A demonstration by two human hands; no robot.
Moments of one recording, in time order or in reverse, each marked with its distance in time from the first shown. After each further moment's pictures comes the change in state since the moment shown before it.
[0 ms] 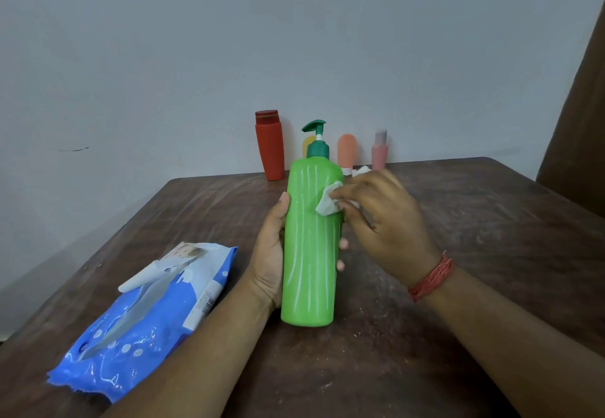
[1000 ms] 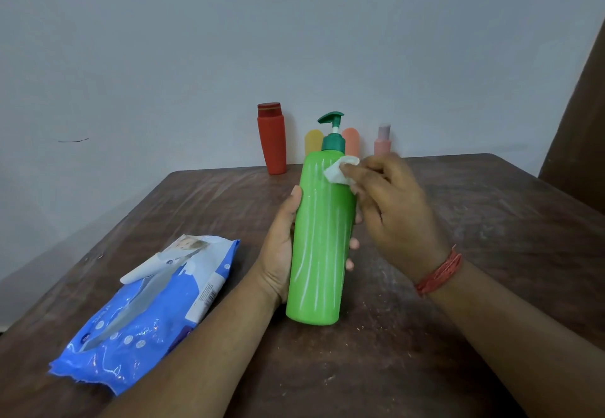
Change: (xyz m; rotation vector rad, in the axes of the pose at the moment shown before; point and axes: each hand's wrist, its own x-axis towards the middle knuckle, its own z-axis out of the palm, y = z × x) left_hand 0.000 -0.002 0.001 0.028 -0.064 -0.043; right_hand 0.004 -0.009 -0.007 0.045 0.022 0.054
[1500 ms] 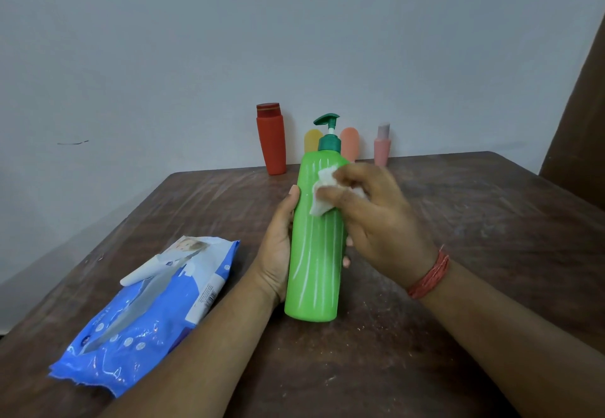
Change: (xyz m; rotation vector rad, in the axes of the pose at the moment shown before) left_hand -0.001 0.002 0.004 -0.001 0.069 0.035; right_hand -0.006 -0.007 0.006 -0.118 -0.077 -0.206
